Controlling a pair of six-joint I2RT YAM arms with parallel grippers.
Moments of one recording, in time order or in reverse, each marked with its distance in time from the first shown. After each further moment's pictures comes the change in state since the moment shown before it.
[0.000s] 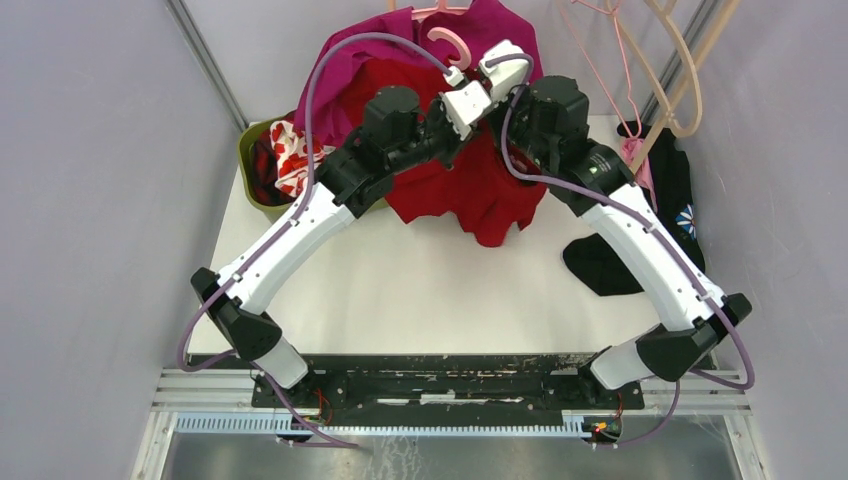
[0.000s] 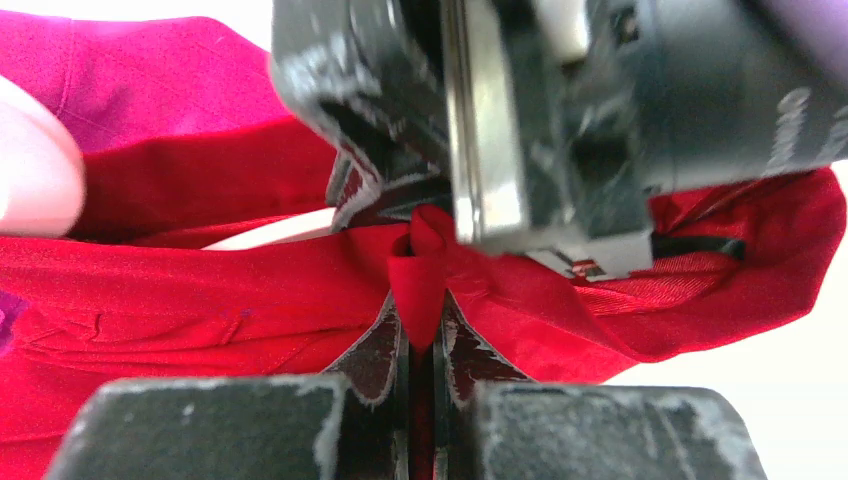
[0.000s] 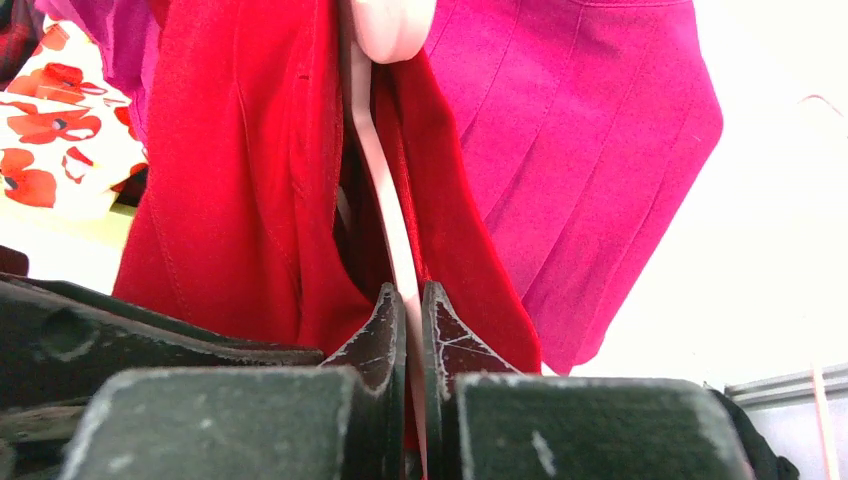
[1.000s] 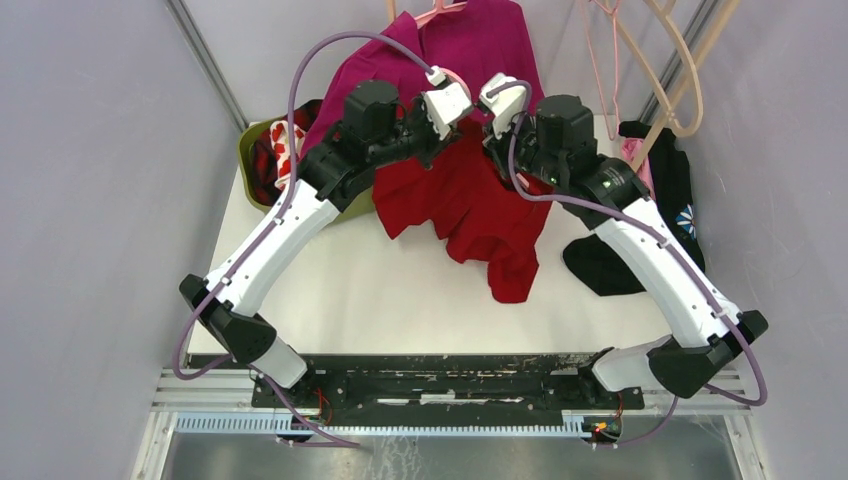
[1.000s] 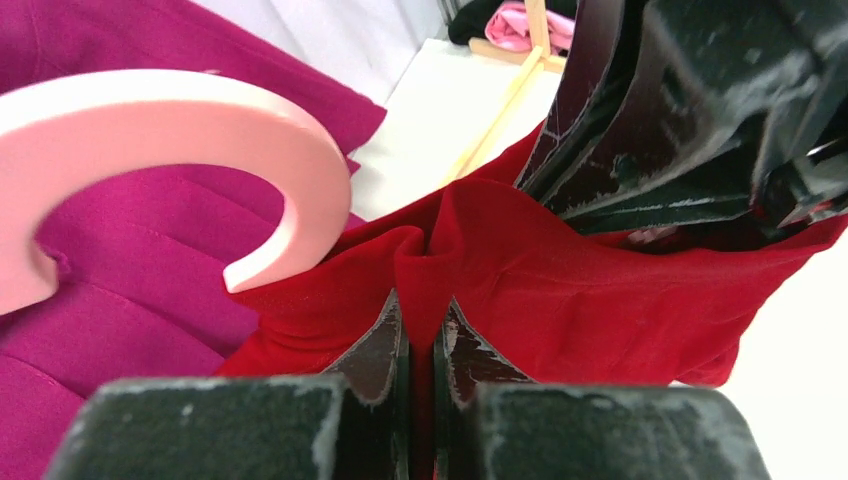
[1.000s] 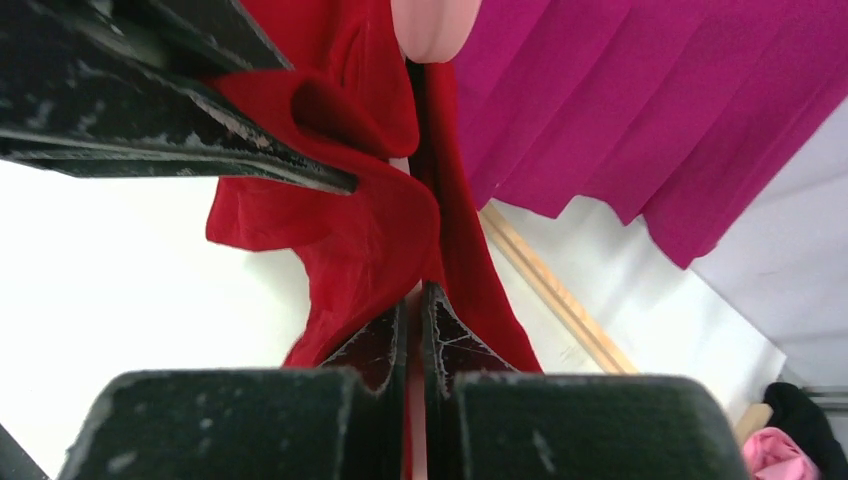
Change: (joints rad) left arm 0.085 -0.035 -0.016 -0.105 0.107 0.056; right arm -0.001 -0.100 -0.106 -0.167 -0.185 0.009
